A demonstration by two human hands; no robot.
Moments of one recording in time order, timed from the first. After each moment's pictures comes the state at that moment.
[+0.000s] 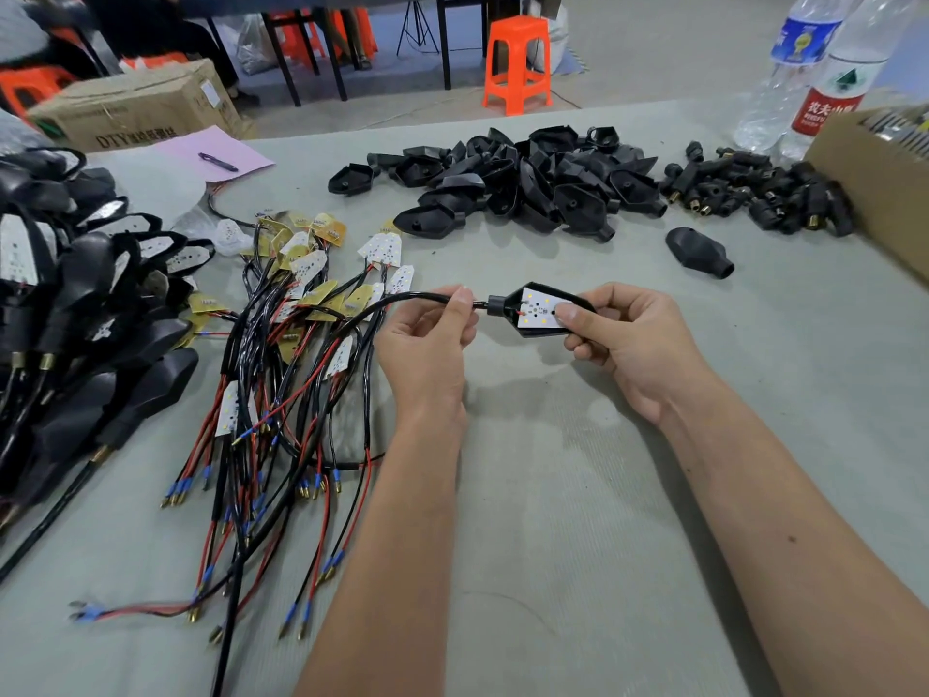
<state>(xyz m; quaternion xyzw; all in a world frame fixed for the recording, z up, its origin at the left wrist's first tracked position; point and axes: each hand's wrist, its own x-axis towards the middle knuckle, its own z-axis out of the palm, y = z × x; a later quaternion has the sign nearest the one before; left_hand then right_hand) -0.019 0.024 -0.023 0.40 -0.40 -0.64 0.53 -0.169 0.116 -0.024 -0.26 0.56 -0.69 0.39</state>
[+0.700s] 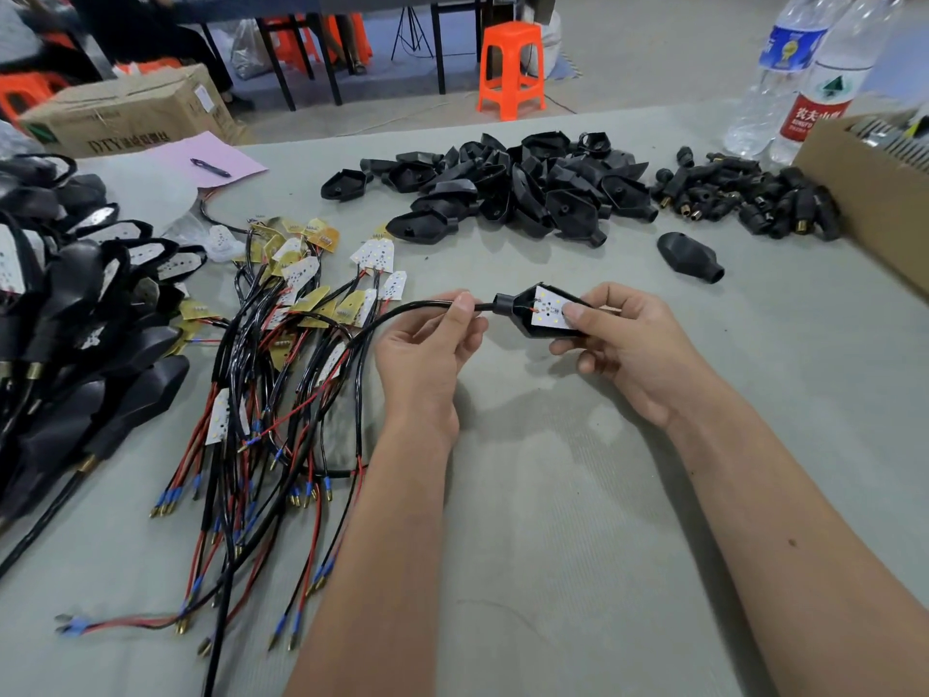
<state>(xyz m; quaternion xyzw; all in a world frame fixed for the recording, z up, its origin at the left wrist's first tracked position) -0.017 0.025 -0.022 0.36 -0.39 -0.70 0.48 -0.180 0.121 -0.023 -0.27 0.54 -0.67 0.42</state>
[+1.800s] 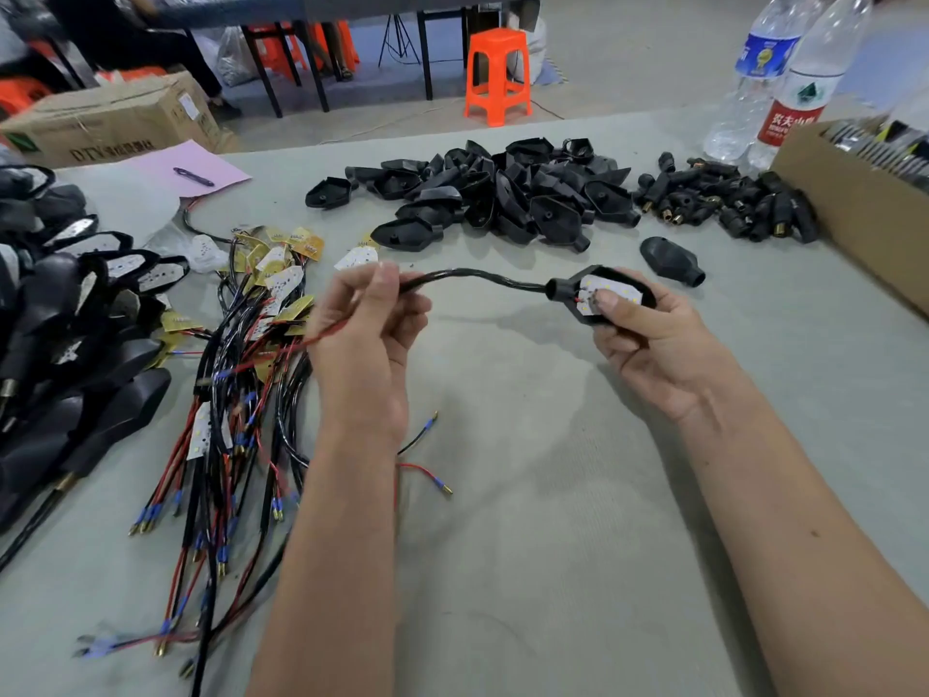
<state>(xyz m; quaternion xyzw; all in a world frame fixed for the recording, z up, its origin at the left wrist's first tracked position) 0.008 0.017 0.014 0.24 -0.40 -0.69 0.56 -0.207 0.130 -0.025 -0.18 0.42 -0.78 0.43</state>
